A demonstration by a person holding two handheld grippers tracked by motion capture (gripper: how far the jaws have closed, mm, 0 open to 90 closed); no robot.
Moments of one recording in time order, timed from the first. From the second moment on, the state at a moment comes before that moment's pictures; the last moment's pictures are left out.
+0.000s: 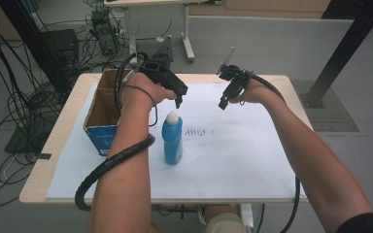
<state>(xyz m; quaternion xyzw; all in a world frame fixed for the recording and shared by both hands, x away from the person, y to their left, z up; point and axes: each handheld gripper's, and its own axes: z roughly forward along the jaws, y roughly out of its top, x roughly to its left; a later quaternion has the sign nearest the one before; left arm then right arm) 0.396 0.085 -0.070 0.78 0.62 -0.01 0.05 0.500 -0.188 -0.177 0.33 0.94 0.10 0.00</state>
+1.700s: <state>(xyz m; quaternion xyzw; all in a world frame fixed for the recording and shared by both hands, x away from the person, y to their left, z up) 0.411 0.065 -0.125 0.79 0.62 -0.05 0.02 0.499 -0.192 -0.177 0.34 0.94 0.09 0.00</state>
